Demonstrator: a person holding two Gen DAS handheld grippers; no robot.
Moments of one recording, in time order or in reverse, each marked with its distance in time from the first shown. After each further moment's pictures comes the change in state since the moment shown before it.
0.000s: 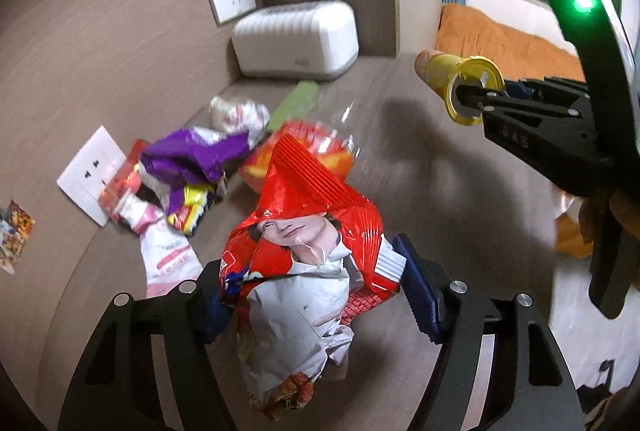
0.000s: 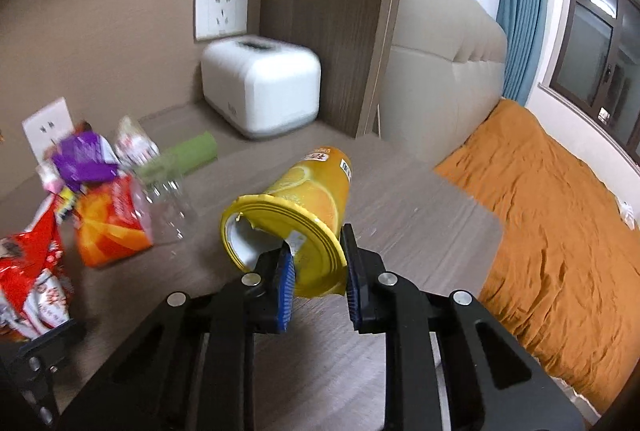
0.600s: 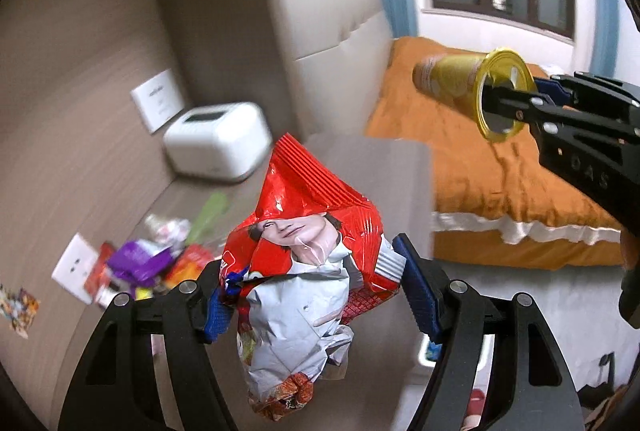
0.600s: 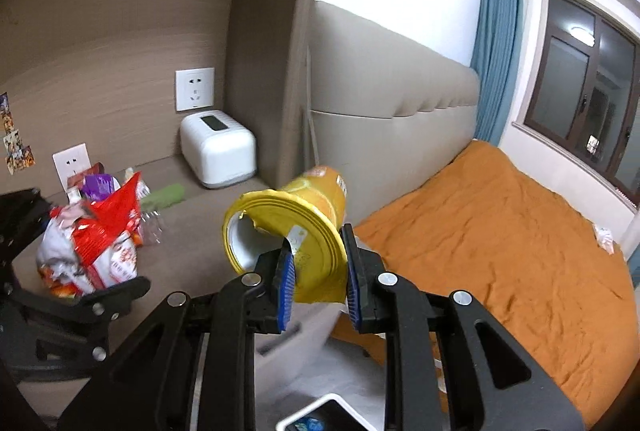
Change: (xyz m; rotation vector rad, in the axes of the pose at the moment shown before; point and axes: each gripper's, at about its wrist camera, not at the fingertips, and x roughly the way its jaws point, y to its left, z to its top) left arm -0.060 -0.111 0.060 0.122 -0.153 -0.086; right arm -0.134 -0.104 -0.001 -0.035 -0.143 -0.049
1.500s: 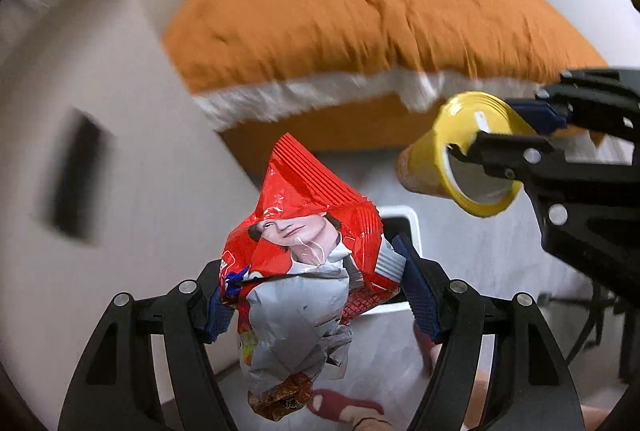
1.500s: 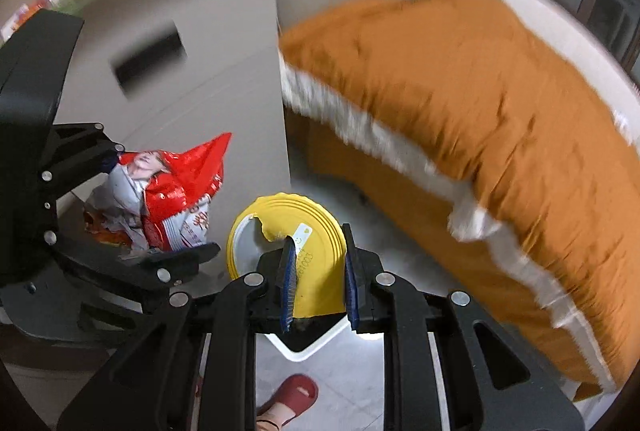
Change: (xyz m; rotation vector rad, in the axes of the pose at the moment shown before) left arm 0.219 -0.234 -0.145 0.285 0.349 -0.360; right arm 0.107 -0.096 -0.277 0.121 0.495 0.043
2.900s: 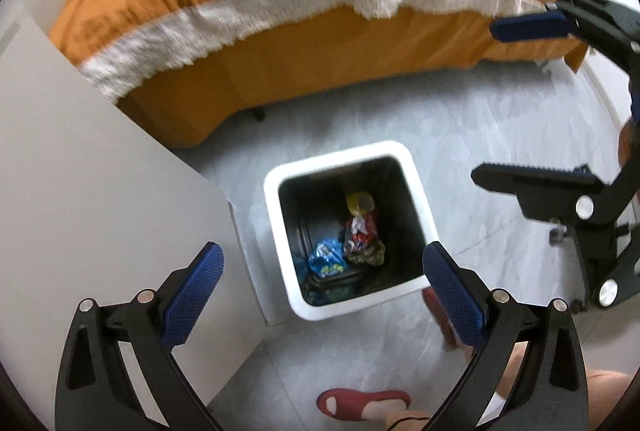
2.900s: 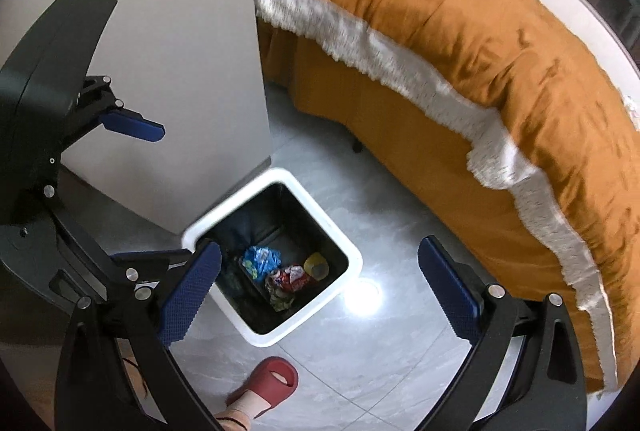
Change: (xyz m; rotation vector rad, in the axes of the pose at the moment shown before) left arm 0.118 -0.026 -0.028 0.162 0.095 -0.100; right arm 0.091 -0.022 -0.071 -0.023 0.065 -0.037
